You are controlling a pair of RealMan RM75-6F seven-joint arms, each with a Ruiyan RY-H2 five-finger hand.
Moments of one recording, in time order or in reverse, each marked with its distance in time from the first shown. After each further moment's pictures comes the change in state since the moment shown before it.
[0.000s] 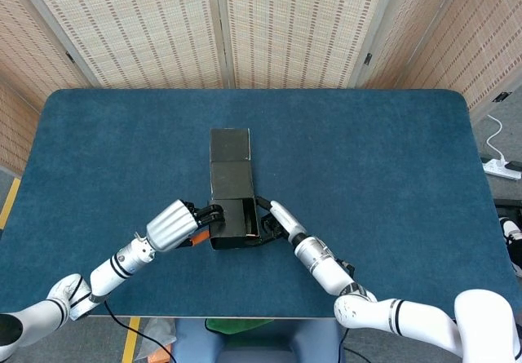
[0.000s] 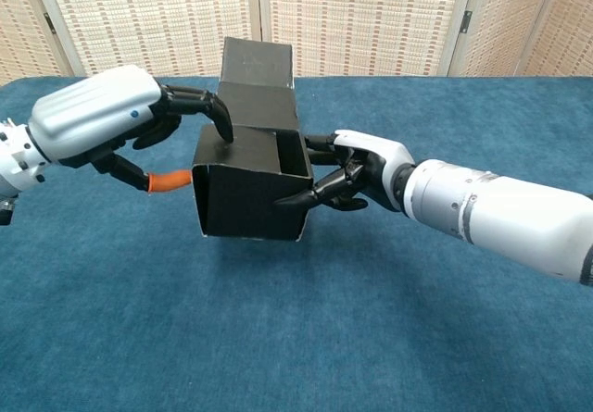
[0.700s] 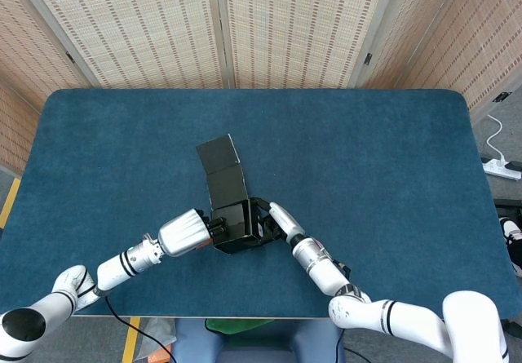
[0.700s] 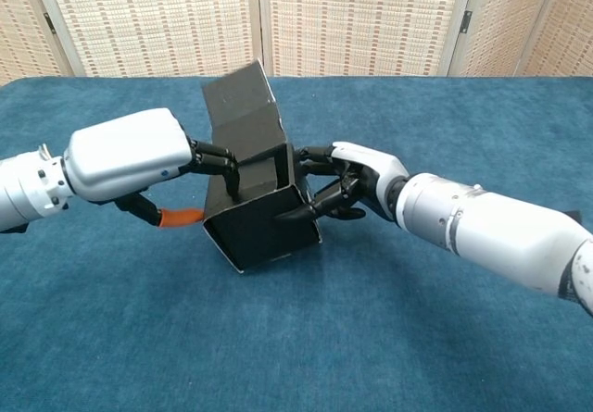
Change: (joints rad) left arm -0.053 -0.085 0.104 0.208 0.048 -0.028 0.080; right arm 0.005 -0.066 -0.011 0.091 -0.007 0.021 -0.022
